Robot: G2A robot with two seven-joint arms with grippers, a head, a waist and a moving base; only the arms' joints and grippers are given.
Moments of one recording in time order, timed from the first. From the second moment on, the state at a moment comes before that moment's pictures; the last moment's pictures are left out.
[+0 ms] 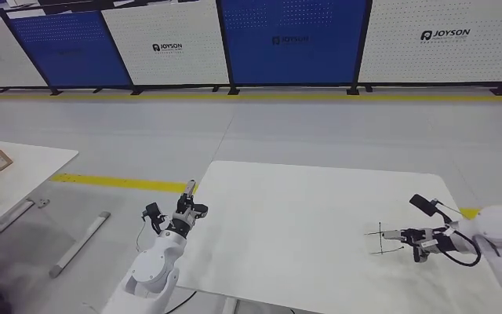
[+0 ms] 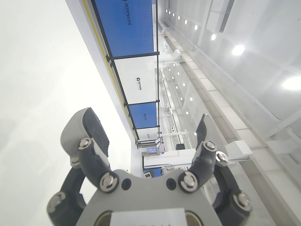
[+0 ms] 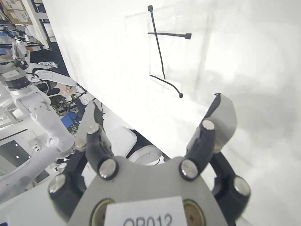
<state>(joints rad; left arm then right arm) 1.73 -1.15 -1.60 -1.80 -0.42 0.00 0.00 -0.80 -0.88 1.00 -1.09 -0.07 0.06 1.39</state>
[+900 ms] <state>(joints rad) 1.73 -1.15 -1.60 -1.80 -0.42 0.00 0.00 -0.83 -0.87 1.05 -1.09 -0.02 0.05 1.33</state>
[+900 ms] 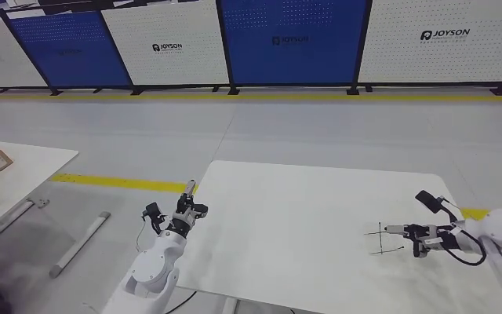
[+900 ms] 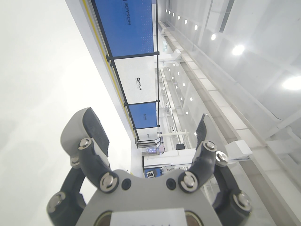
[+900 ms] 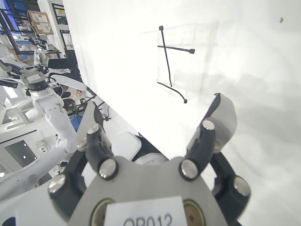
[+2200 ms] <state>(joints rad) 1.73 -1.15 -1.60 -1.80 -0.42 0.00 0.00 -0.80 -0.87 1.01 -1.04 -0.10 0.18 1.36</state>
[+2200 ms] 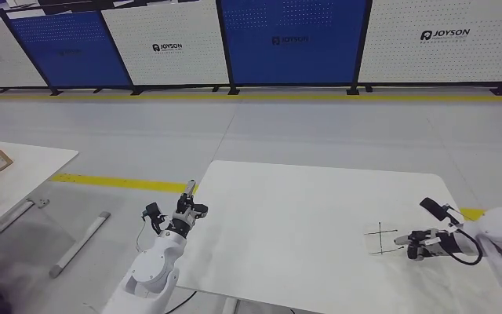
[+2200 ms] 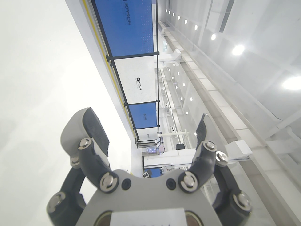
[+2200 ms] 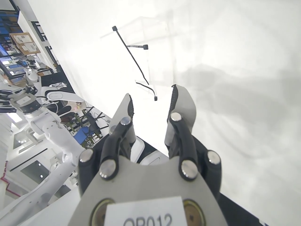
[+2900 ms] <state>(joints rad) 1.73 -1.15 -1.60 -1.80 -0.42 0.00 0.00 -0.78 -0.88 0.98 -1.02 -0.11 0.19 1.36</state>
